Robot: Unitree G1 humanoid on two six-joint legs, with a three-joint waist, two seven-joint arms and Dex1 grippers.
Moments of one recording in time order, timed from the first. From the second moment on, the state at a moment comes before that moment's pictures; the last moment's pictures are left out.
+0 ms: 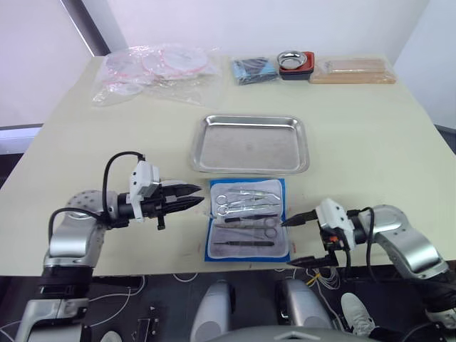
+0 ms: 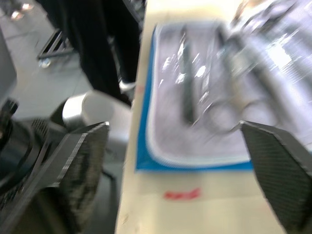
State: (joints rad) left arm -0.20 0.78 0.14 0.01 -0.49 0.19 -1.34; right arm -0.21 -0.66 0.21 -0.22 0.43 0.27 1.30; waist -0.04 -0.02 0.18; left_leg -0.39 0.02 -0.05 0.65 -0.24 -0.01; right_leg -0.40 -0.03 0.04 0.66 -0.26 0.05
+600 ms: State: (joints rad) left arm -0.20 0.91 0.16 -0.19 -0.56 0.26 -1.38; right arm -0.27 -0.51 0.20 -0.04 0.35 0.04 1.26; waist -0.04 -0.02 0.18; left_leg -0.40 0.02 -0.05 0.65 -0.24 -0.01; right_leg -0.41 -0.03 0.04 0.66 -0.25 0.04
